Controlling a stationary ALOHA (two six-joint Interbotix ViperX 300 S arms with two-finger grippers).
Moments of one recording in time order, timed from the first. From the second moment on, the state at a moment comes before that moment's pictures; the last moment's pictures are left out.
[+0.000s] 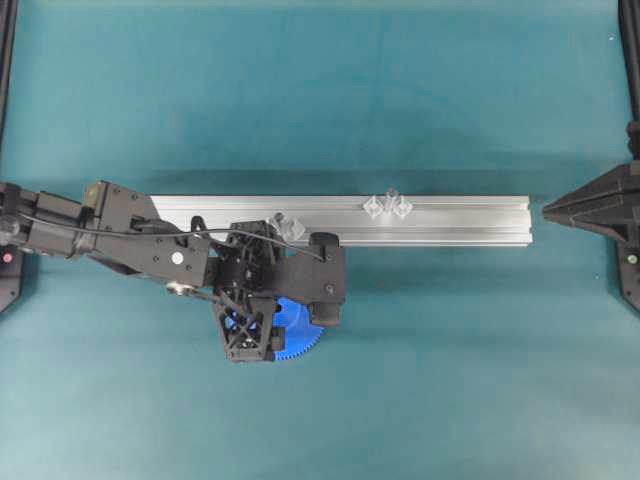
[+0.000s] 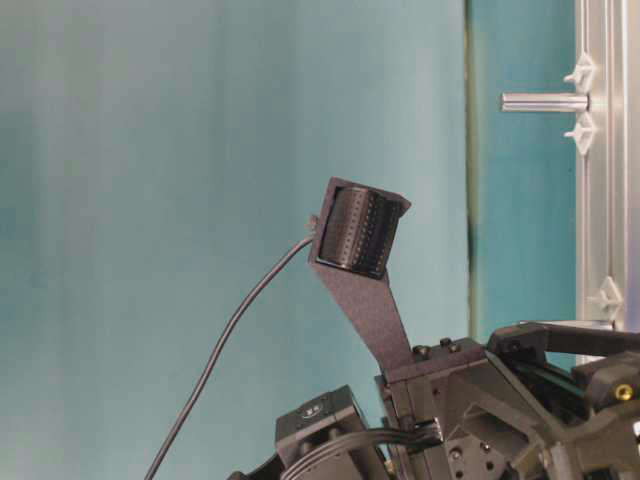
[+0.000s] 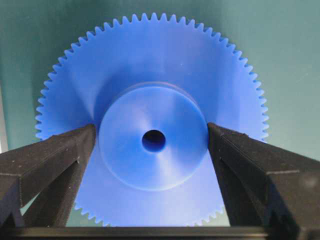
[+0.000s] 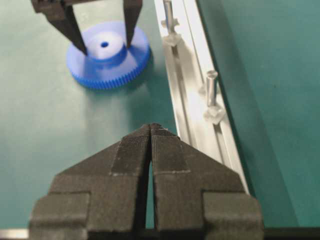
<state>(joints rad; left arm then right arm) -0.13 0.19 0.48 0.02 0.35 -0.13 -0.05 -1.15 1.21 0.04 0.34 0.13</state>
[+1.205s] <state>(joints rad) -0.12 0.14 0.39 0.02 0.43 -0.04 -0.06 -1.15 1.22 0.04 0.33 0.13</state>
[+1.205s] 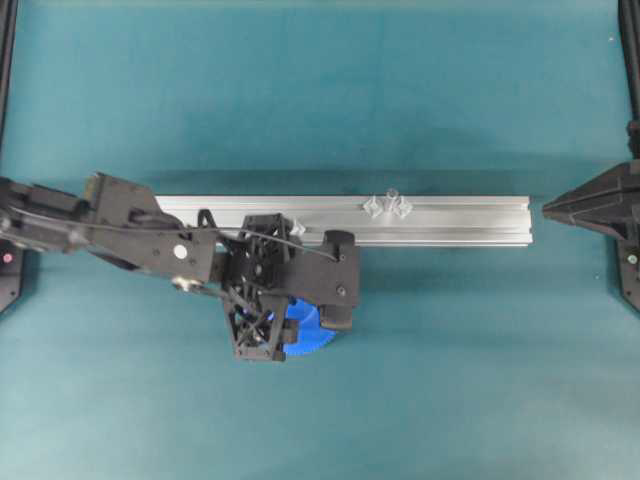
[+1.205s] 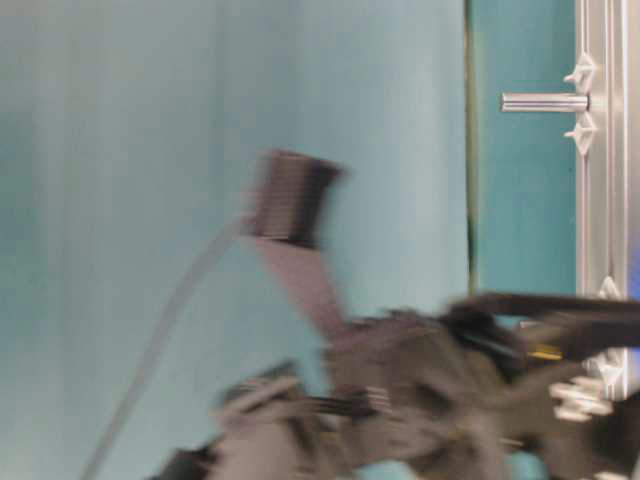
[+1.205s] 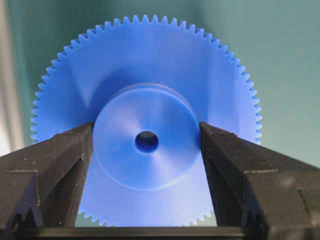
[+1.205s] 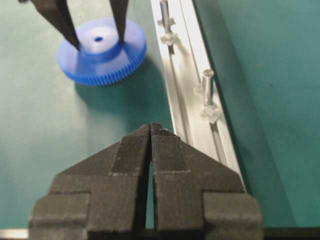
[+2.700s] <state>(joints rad) 0.10 0.31 0.05 0.02 0.41 0.27 -0.07 -1.19 1.23 0.04 0.33 0.13</state>
